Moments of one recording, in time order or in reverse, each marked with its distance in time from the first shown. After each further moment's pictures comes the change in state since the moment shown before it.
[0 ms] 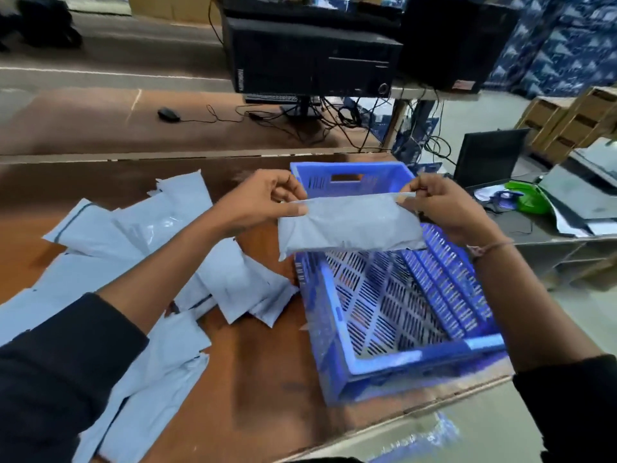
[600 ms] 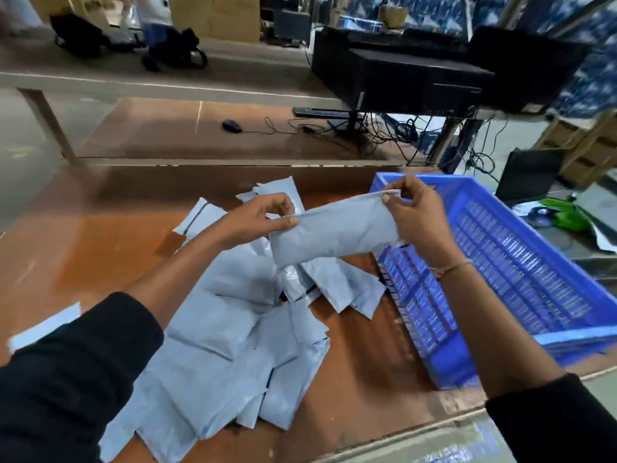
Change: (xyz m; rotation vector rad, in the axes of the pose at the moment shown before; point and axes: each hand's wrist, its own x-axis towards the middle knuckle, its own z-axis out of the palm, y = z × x) left_hand -0.133 -0.112 -0.173 0.029 -0.024 0.009; right_hand -0.040 -0.095 0.255 -0.053 0.306 -0.257
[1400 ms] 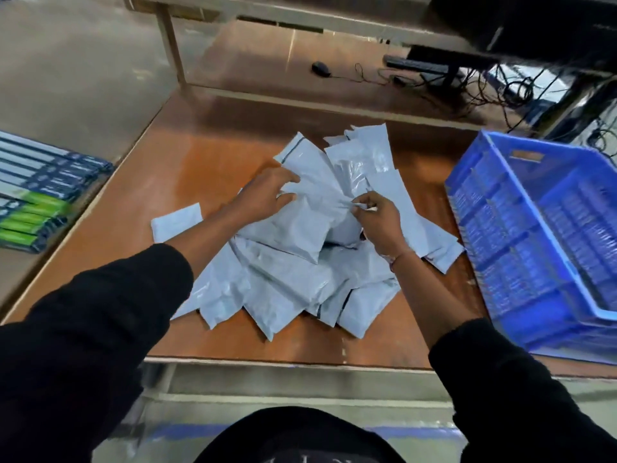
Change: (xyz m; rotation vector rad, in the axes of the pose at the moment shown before) left_hand -0.158 -0.102 -0.046 0.633 0.295 -0.093; right_hand -0.121 0.025 0.198 0.072 -0.333 0.115
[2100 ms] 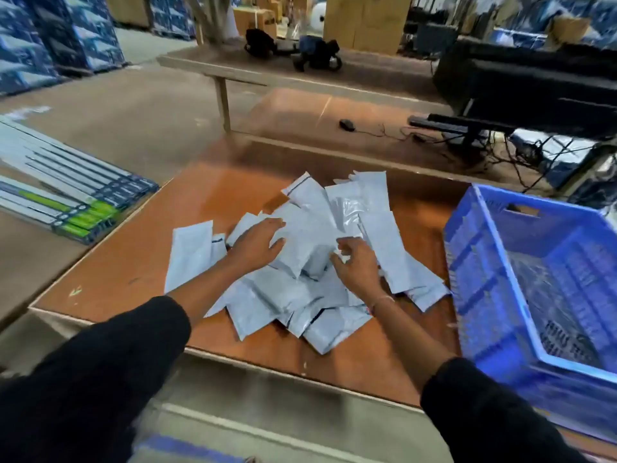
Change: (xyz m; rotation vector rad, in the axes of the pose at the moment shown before) left_hand -0.070 0.085 0.023 0.026 0.165 -0.269; right_hand -0.032 0.022 -0.027 -0.195 -0.130 -0.329
